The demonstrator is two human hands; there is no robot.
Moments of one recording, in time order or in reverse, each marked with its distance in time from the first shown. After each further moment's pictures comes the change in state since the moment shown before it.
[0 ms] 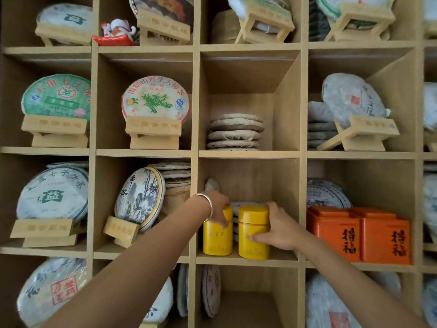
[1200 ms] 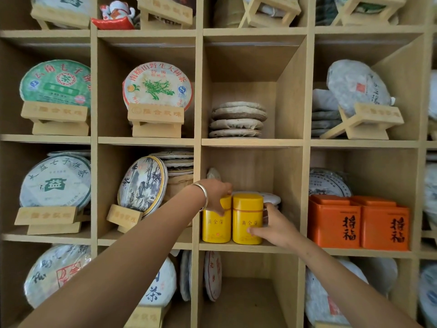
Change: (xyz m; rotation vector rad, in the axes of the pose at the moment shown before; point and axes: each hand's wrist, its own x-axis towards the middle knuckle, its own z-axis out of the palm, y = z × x) left_hand -0.012 -0.013 0.006 -0.006 0.099 0.110; right_hand -0.008 -0.001 0.038 0.343 0.020 -0.004
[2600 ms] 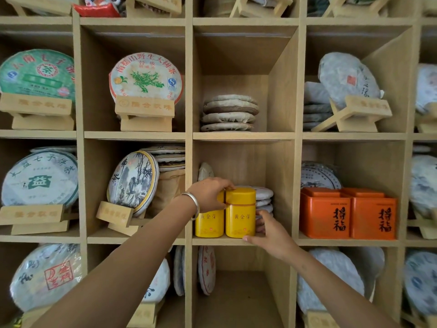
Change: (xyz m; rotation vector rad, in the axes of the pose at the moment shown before) left_hand 0.001 0.007 0.028 -0.281 0.275 0.096; right_hand -0.018 0.040 0.021 -0.012 0.051 -0.062
